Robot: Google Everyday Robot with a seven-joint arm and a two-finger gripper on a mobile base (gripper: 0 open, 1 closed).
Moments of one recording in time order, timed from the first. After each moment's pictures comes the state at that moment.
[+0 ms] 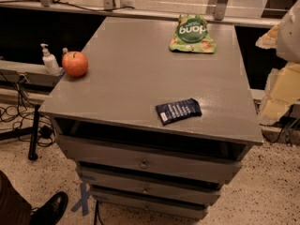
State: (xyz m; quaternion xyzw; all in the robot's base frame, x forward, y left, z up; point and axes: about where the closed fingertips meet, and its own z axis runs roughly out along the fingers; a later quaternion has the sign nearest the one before) arm 0.438 -0.217 0.976 -0.60 0.78 -0.03 0.16
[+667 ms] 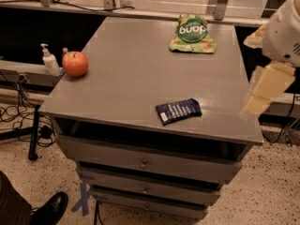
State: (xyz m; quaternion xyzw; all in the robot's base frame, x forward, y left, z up) arm 0.450 -0.193 0.972 -0.60 0.78 -0.01 0.19
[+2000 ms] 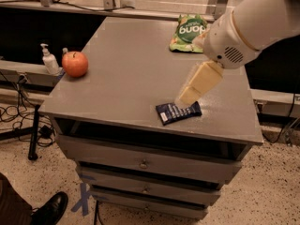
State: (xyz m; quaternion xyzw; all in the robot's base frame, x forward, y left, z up) arm 0.495 -0.086 0.955 -0.58 0.75 0.11 0.30
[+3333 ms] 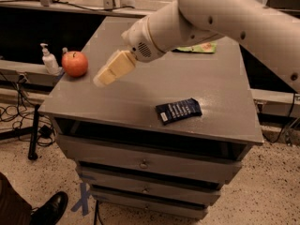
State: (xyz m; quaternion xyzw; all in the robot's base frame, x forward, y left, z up) arm 0.569 0.087 0.946 -0.55 0.69 0.25 0.40
